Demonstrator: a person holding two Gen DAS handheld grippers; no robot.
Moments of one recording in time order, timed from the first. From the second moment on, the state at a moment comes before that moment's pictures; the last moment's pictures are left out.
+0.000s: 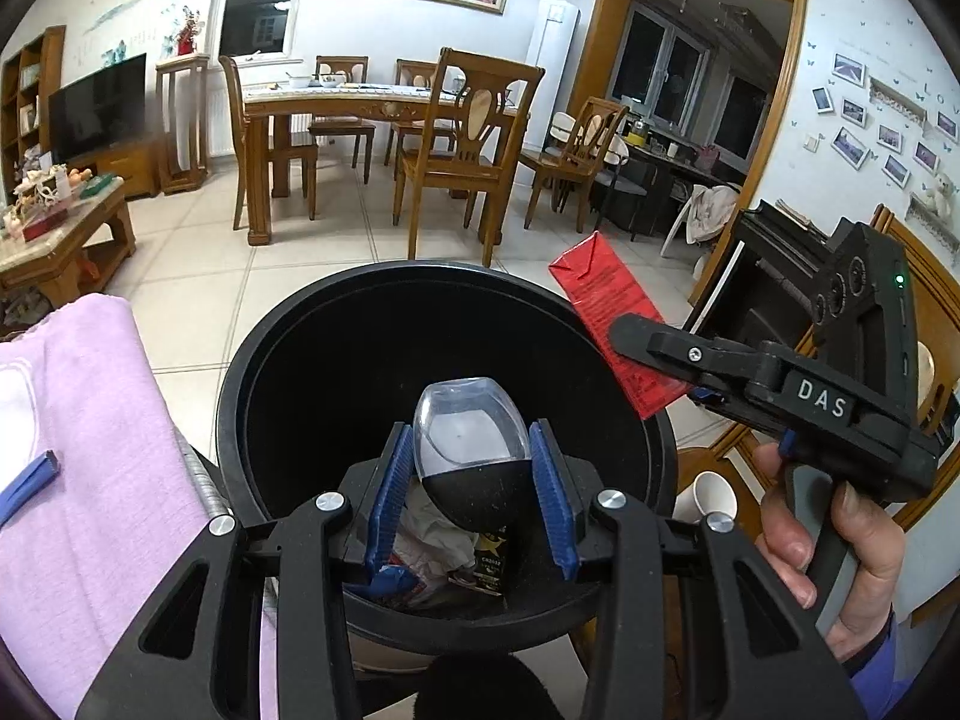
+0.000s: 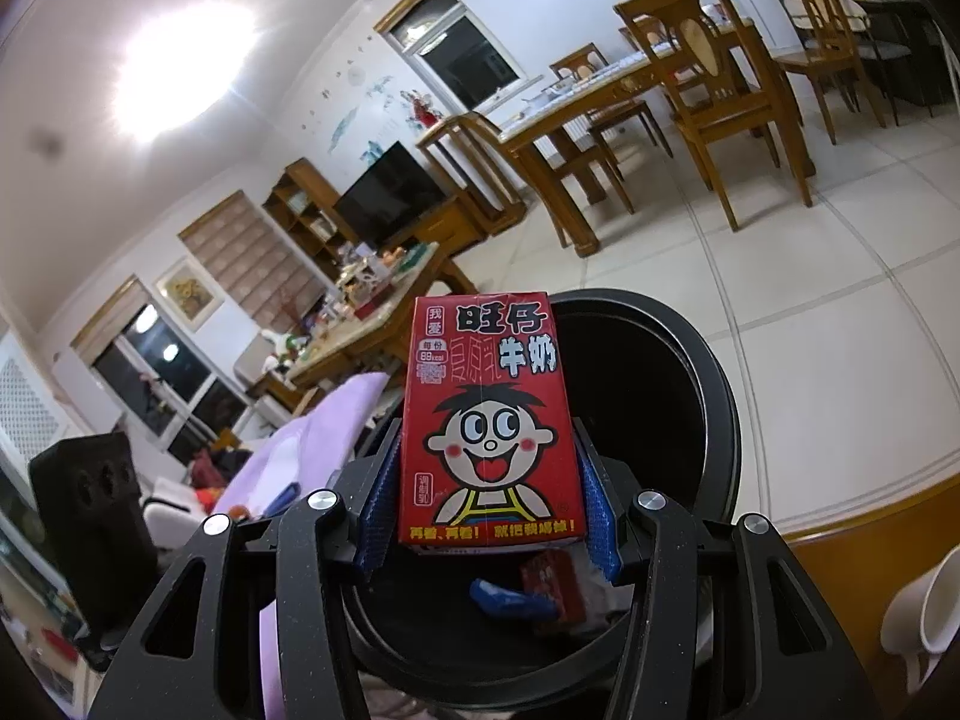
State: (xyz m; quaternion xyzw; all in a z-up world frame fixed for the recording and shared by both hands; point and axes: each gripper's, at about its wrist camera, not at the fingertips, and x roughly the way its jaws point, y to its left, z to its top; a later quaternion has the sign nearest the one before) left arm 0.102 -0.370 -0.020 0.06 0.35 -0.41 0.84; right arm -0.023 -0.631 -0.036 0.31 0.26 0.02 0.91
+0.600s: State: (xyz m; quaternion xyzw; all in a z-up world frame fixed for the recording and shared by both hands) left arm 0.087 -0.335 0.009 0.04 0.33 -0.39 0.86; right arm -0.005 -0.602 -0.021 0.31 0.27 0.02 0.91
